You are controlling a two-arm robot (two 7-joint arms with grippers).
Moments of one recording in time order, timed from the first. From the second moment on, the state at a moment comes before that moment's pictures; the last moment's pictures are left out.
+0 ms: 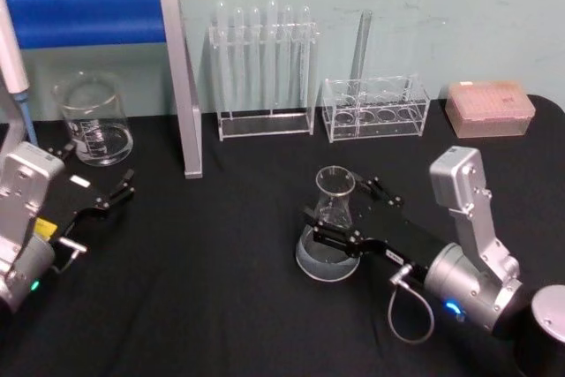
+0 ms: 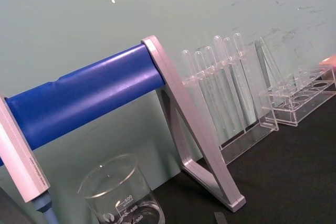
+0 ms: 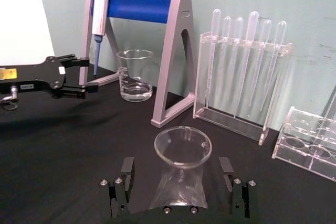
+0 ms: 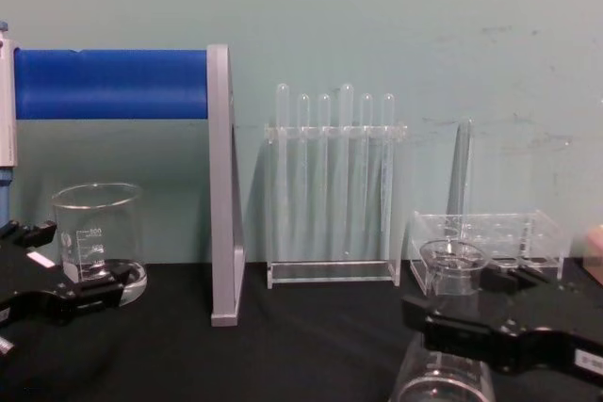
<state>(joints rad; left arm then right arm) -0.20 0.60 0.45 -1.41 -0.25 -0.12 0.03 0.06 0.38 -0.33 -1.58 0.30 -0.01 0.40</state>
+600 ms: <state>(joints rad) -0.20 0.60 0.45 -1.41 -0.25 -0.12 0.03 -0.07 0.51 -0.27 -1.69 0.38 -0.04 0.45</state>
